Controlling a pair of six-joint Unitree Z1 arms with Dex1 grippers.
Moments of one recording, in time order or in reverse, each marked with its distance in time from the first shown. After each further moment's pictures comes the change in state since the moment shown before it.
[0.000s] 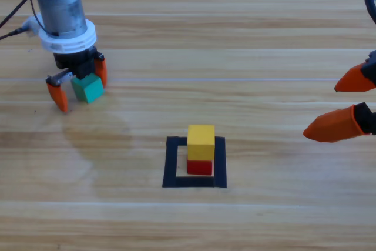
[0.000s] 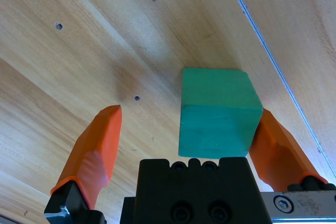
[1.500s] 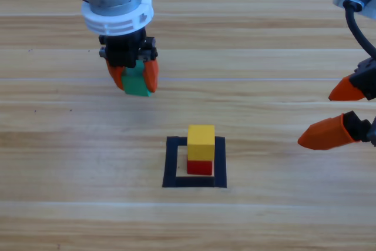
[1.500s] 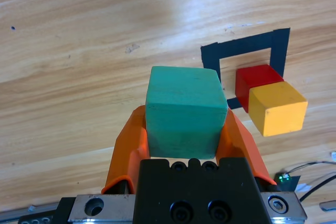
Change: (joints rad) arm 0 -0.306 -0.183 -0.078 0.139 -0.058 0.797; arm 1 0.000 0.044 0.000 0.000 0.000 0.000
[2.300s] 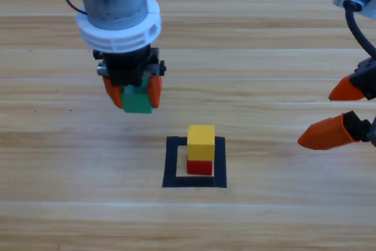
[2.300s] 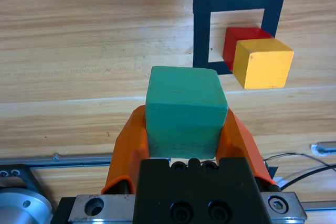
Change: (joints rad) arm 0 -0.159 -0.132 0.128 0.003 0.074 -0.309; arm 1 0.000 0.000 0.000 0.000 0.000 0.000
